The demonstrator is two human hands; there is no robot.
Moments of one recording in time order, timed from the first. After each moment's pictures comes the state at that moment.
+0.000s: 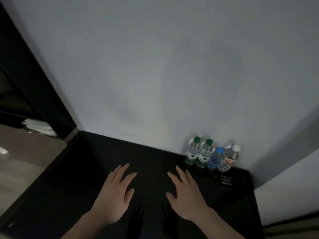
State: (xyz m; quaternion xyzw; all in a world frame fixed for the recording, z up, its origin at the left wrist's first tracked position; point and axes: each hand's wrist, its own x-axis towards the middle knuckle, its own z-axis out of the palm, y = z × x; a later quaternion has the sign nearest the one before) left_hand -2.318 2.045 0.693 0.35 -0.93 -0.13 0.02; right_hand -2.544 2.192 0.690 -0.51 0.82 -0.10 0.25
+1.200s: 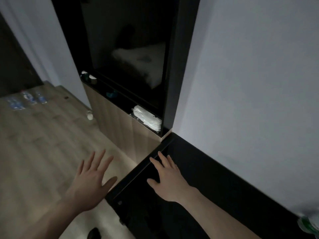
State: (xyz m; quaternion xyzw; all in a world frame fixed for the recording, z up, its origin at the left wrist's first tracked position) left_hand -1.864 1.815 0.727 0.60 -0.79 -0.11 0.04; right_hand -2.143 1.835 0.732 -0.73 0.62 -0.07 0.27
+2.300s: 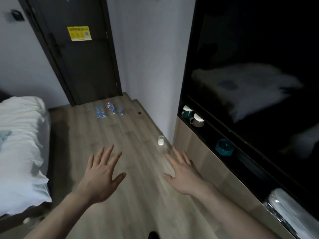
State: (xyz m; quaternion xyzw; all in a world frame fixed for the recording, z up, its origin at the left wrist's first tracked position) left_hand -1.315 1.398 0.739 0.75 -0.66 -0.04 0.01; right_hand -1.600 1.310 0.736 -0.82 0.52 -0.02 0.24
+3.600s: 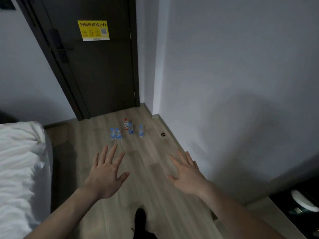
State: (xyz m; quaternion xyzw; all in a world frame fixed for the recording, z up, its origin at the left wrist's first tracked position) left_hand -0.790 0.853 0.696 0.76 -0.65 -0.08 -0.02; right_hand -1.076 0.763 0.705 -0.82 0.51 0.05 0.24
